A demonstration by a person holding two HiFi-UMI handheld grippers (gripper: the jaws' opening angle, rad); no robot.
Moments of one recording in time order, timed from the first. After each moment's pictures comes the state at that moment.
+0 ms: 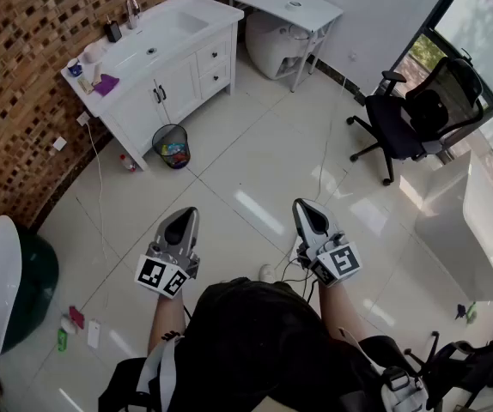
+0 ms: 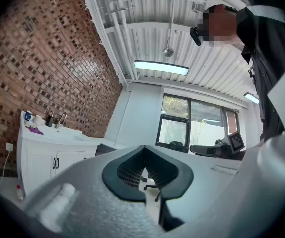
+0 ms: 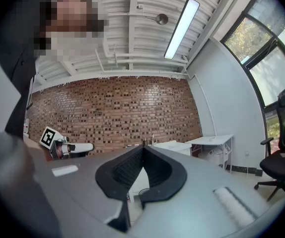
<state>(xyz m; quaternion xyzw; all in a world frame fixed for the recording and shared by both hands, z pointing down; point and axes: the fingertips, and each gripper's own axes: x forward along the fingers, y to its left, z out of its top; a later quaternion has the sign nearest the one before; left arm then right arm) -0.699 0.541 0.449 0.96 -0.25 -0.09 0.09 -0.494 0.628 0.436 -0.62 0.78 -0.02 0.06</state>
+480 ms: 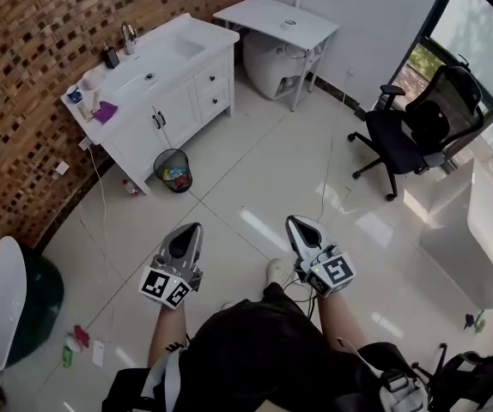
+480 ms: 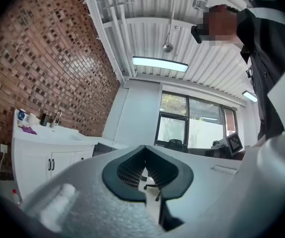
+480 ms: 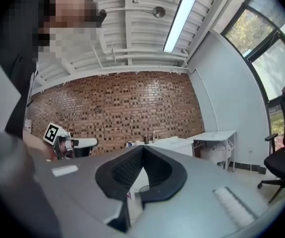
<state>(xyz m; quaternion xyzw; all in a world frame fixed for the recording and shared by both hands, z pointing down) -0.660 0.532 0.455 0.96 -0.25 -0.07 0.10 -0.466 0.611 0.463 -0.60 0.80 -0.05 0.02</state>
